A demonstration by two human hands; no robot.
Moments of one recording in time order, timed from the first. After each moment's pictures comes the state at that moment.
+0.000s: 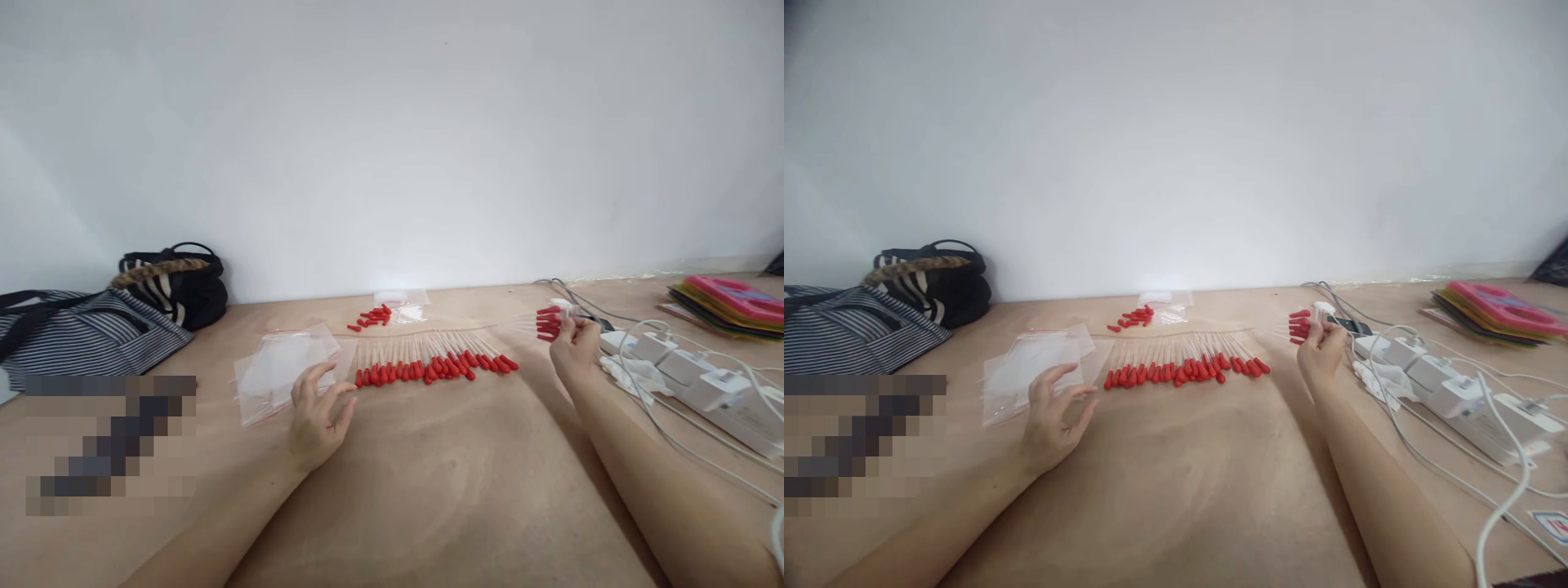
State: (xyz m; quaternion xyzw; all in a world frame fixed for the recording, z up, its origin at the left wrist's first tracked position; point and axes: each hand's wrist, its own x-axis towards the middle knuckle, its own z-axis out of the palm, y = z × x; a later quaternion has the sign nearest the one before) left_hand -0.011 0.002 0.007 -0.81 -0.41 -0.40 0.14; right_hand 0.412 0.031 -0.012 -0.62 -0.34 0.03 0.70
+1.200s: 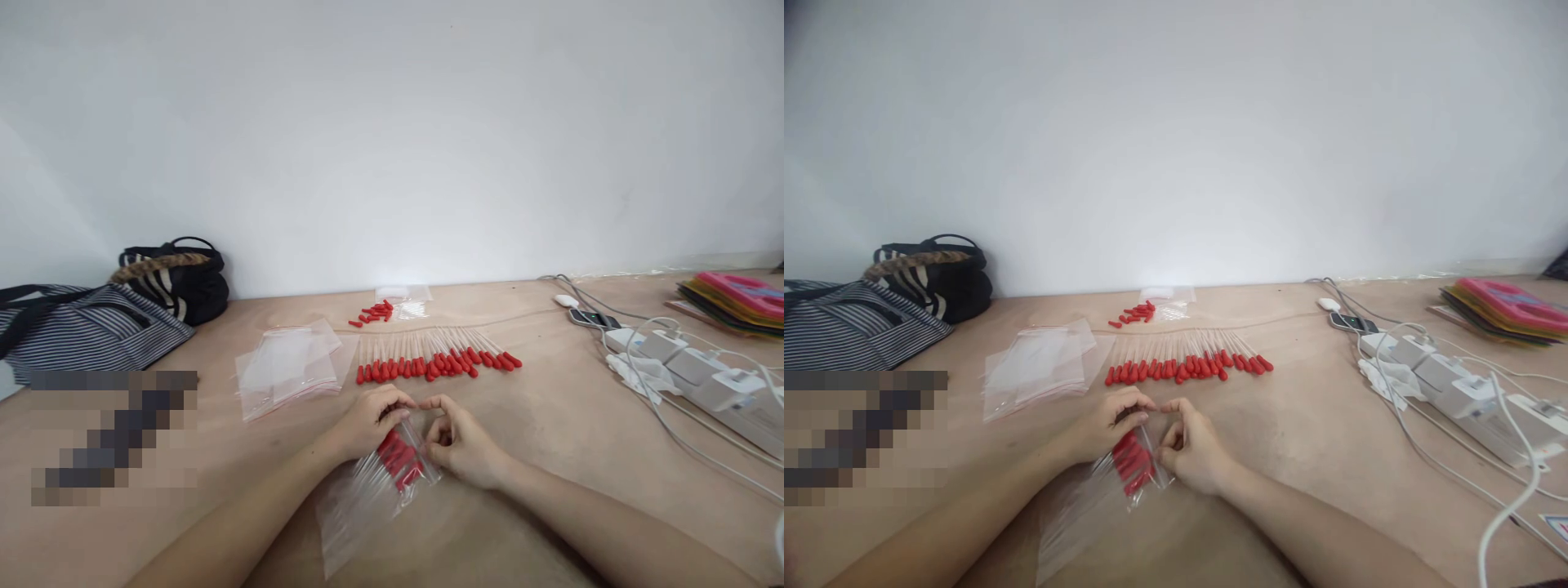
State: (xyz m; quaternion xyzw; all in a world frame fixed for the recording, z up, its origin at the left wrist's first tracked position) left_hand 0.046 -0.003 0.023 -0.88 -0.33 -0.21 -0.27; right_hand 0.218 -0.058 -0.015 -0.47 -0.57 0.54 0.39
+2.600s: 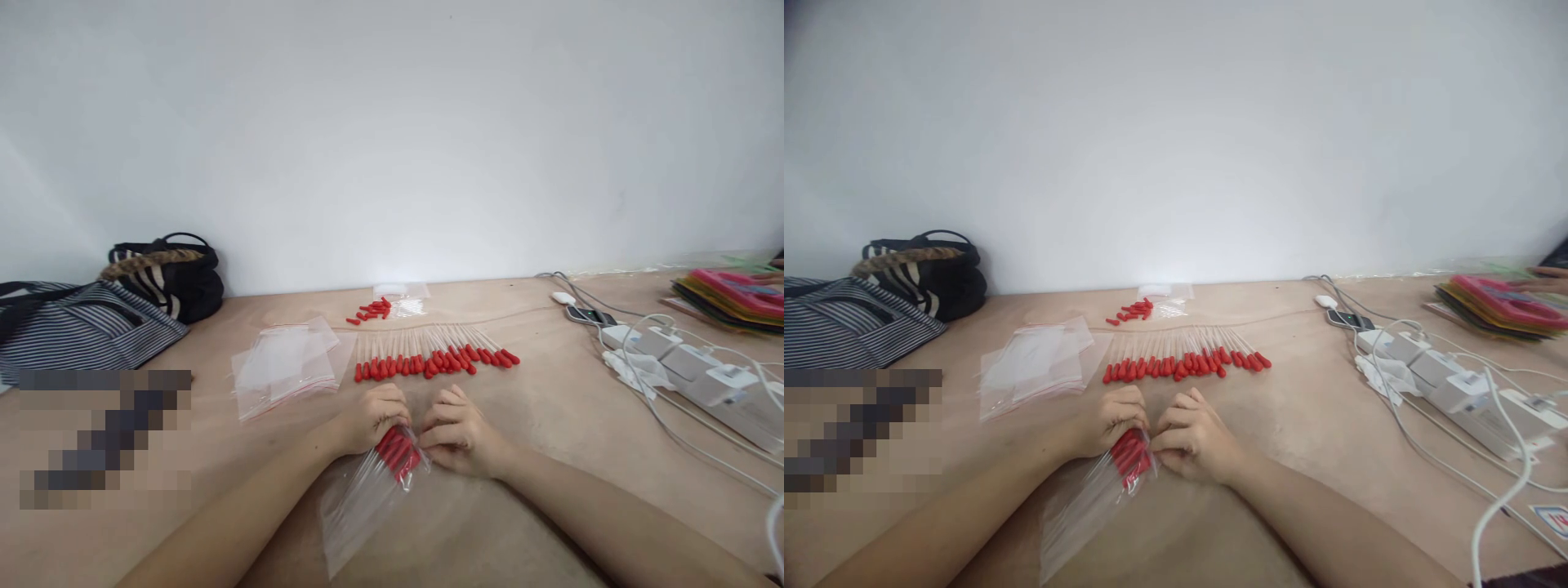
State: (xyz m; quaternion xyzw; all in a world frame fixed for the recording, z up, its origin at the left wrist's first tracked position) left_hand 0.040 0.008 0.014 -0.94 -0.14 -0.24 -0.19; right_hand 0.237 -0.048 -0.010 -0.27 -0.88 0.02 0.39
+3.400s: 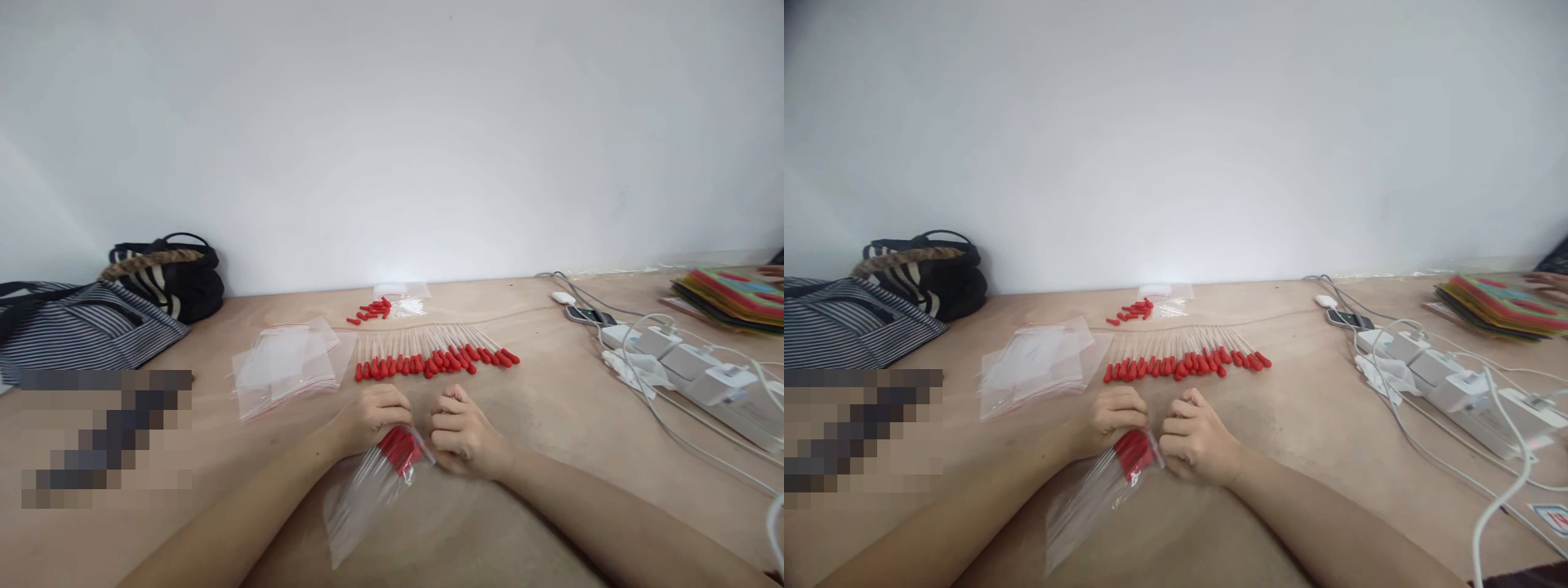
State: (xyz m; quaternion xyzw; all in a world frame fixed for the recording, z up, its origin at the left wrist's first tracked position) left_hand 0.042 0.012 0.007 -0.95 -0.07 -0.31 -0.06; right_hand 0.235 -0.046 -0.011 -0.23 -0.89 -0.10 0.38
